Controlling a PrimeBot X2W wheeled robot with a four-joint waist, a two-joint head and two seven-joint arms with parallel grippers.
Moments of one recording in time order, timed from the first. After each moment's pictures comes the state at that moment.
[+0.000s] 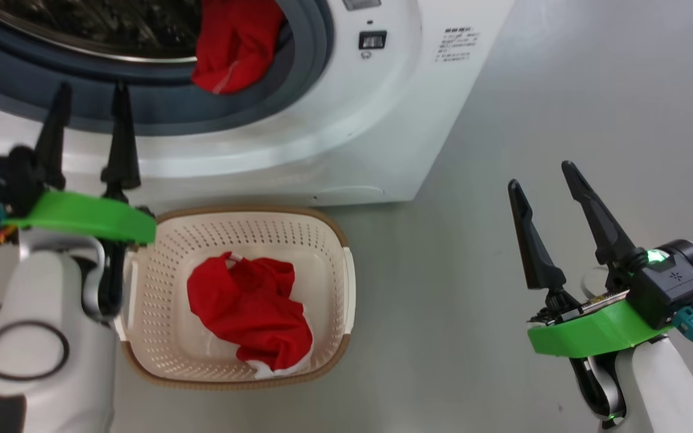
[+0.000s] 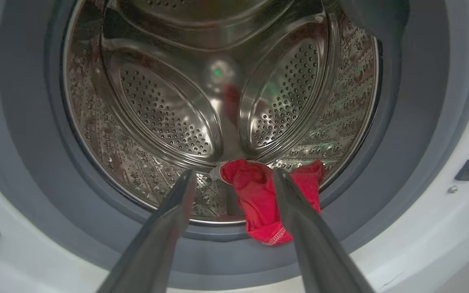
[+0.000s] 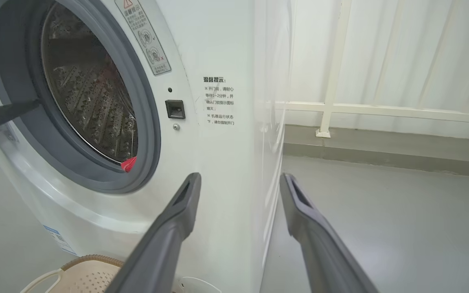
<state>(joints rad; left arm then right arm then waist) -0.71 0.09 0.06 0.52 -0.24 -0.13 -0.25 -0.22 -0.05 0.07 0.03 0.18 0.12 -0.26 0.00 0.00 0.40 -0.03</state>
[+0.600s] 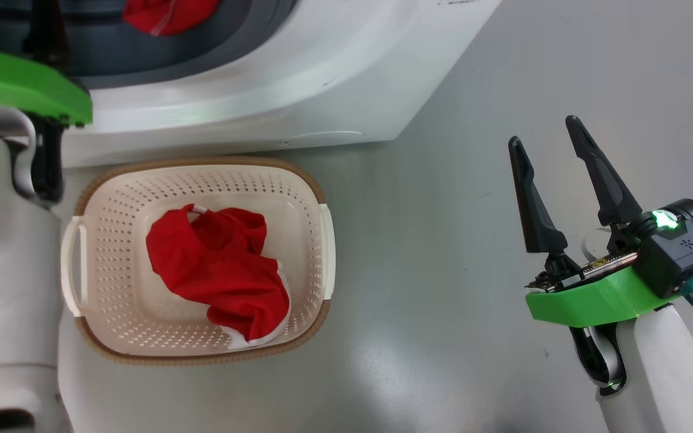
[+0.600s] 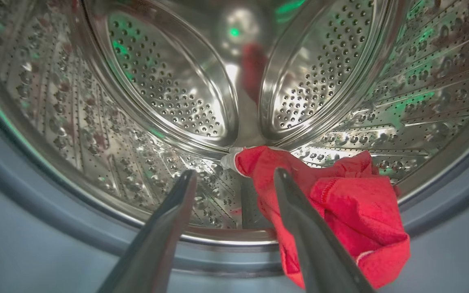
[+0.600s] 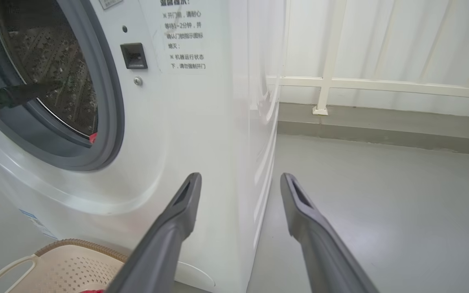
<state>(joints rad) -1.07 0.14 0.07 0.82 -0.24 -0.13 -0.26 -0.32 -0.05 0.08 0.03 0.18 0.12 -0.26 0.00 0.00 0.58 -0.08</state>
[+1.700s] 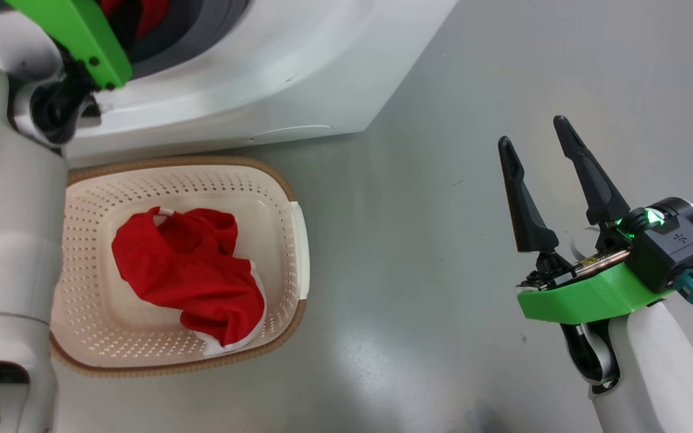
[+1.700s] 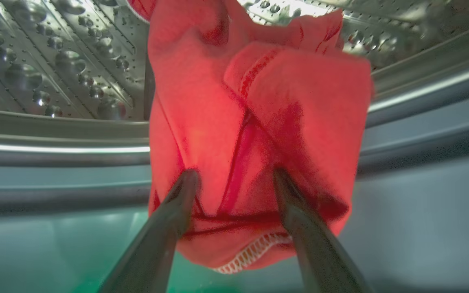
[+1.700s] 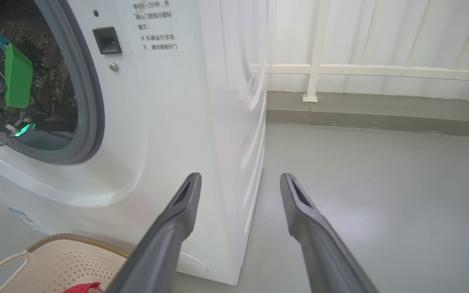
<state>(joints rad) -1.29 0.14 -0.13 1.01 -0.59 -0.13 0.37 -0.33 -0.05 0.11 0.05 0.23 0.12 -0.26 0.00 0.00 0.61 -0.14</state>
